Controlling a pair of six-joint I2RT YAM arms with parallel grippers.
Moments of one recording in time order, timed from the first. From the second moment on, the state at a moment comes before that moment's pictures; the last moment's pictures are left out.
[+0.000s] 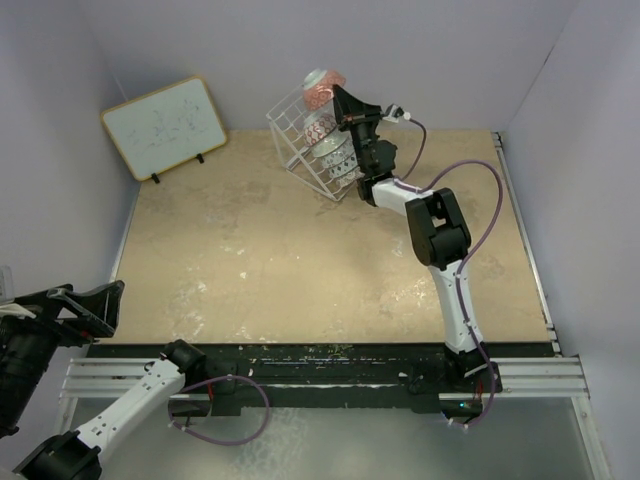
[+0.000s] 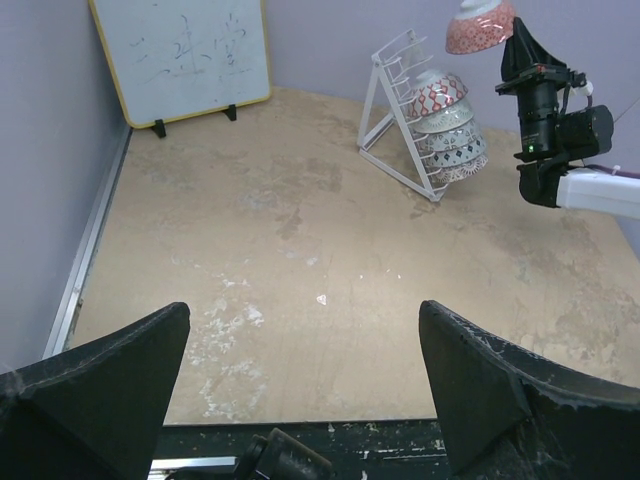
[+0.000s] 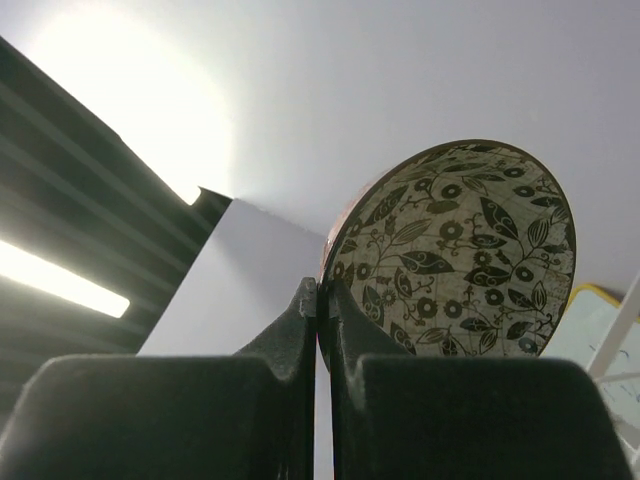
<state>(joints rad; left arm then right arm) -0.53 0.52 1.81 -1.44 -0.44 -0.34 0.41 2.37 1.73 1.28 0.12 1.60</state>
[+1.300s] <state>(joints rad) -0.55 0.52 1.85 -1.48 -0.47 -0.34 0.46 2.46 1.73 1.19 0.22 1.61</state>
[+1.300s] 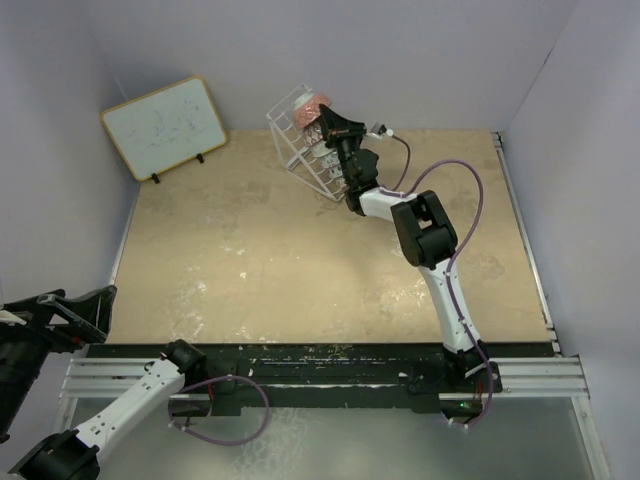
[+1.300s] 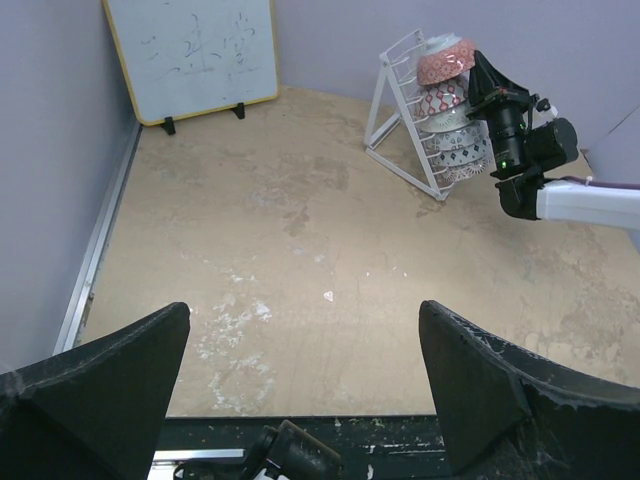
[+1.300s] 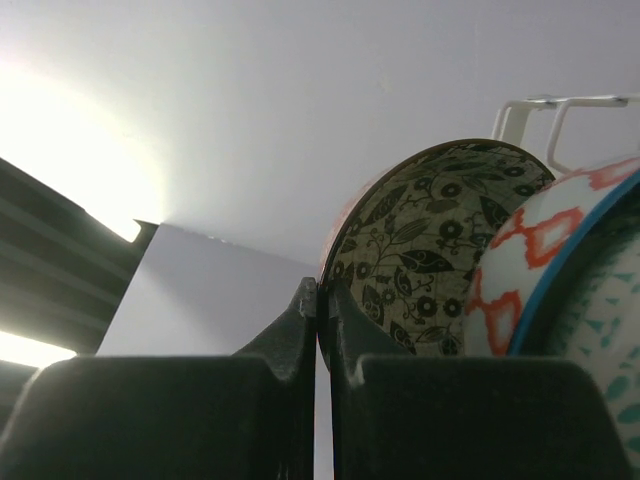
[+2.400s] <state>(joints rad) -0.56 0.52 1.85 -1.48 -0.48 -0.36 0.46 2.40 1.69 0.98 0.24 1.56</state>
